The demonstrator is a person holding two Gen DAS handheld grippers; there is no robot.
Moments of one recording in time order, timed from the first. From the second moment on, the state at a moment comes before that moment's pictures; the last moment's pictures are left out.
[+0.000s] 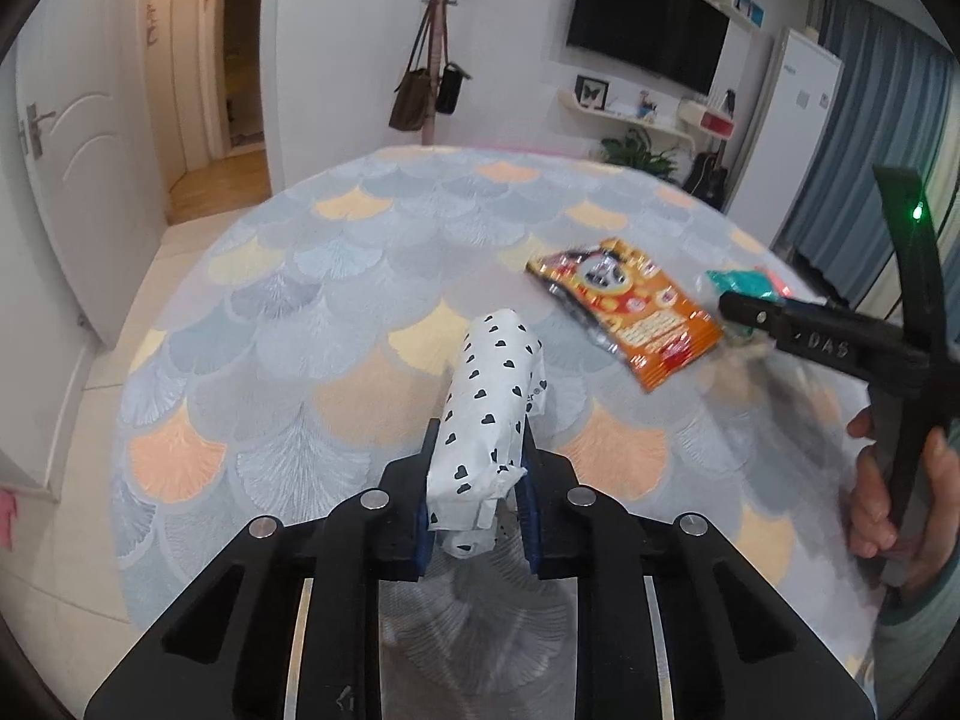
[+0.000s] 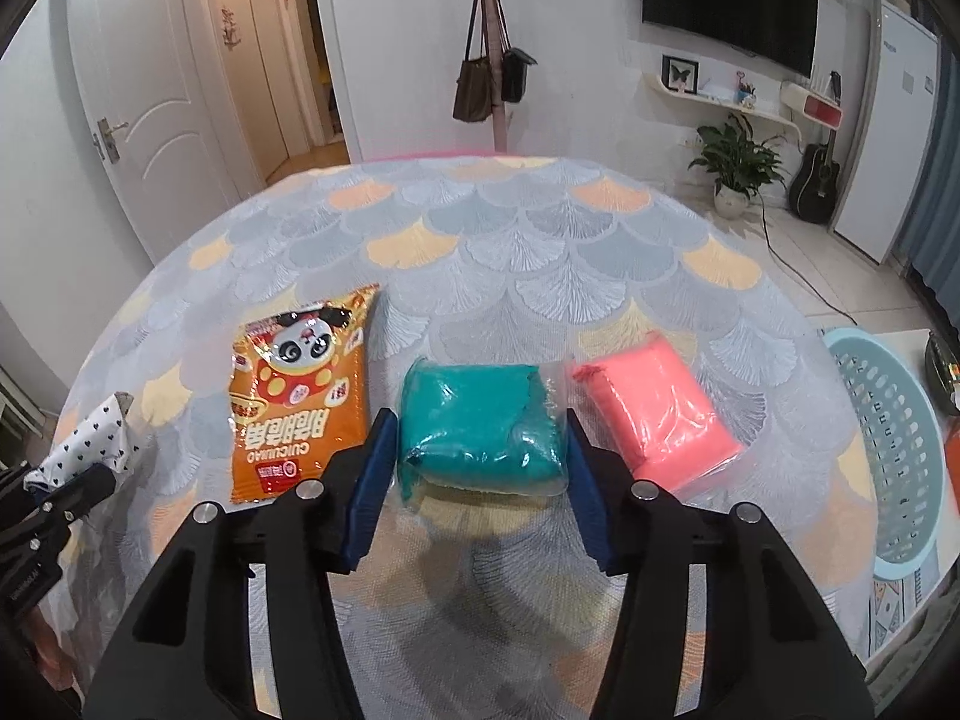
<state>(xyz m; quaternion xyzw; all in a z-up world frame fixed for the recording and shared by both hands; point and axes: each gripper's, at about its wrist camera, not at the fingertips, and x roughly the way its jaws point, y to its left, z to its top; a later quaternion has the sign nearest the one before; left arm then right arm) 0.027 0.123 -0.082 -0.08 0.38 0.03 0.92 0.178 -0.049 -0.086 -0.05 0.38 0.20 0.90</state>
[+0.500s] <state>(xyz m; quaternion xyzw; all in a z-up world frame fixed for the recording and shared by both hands) 0.044 0.085 -0.021 -0.07 0.31 -0.03 0.95 0.162 -0.089 -0.054 0.02 0.32 0.21 0.92</state>
